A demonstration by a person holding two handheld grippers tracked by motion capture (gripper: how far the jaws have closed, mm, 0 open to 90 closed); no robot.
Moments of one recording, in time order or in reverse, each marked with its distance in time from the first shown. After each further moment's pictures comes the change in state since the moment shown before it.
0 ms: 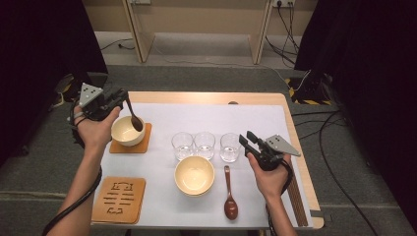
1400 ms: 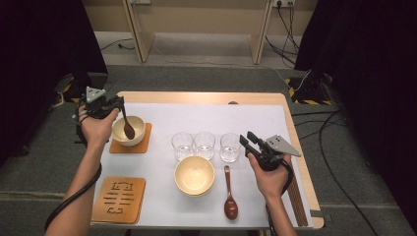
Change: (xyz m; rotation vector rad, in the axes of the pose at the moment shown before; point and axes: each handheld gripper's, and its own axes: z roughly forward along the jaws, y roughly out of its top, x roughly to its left) left arm 0.036 -0.035 0.037 0.184 0.102 -0.026; right arm -0.001 -0.001 0.000 0.004 -0.004 -0.003
